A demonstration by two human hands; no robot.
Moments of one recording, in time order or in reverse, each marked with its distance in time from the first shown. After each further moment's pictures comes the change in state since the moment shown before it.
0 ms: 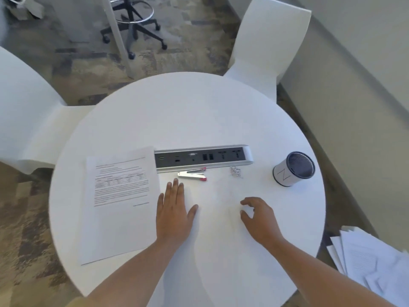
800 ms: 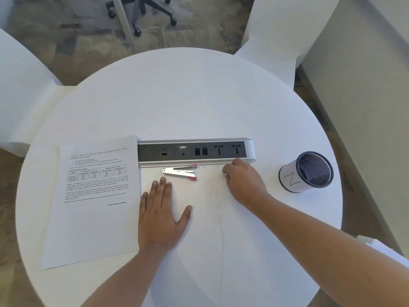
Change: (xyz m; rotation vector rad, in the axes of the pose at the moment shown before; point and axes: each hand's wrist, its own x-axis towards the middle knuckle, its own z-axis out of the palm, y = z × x) left_hand 0.010 0.007 0.042 0.091 0.047 -0.112; right_hand 0.131 -0.018 0.004 -0.452 -0.028 -0.418
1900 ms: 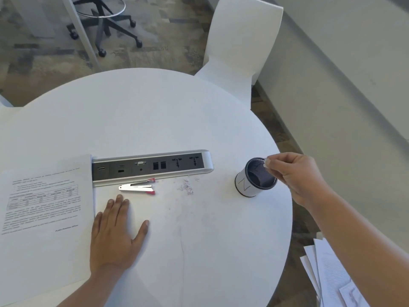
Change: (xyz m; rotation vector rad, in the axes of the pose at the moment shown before) left_hand -0.001 0.001 0.001 0.021 0.045 0.007; right_hand -0.070 0.104 -0.165 1.155 0.315 0.683
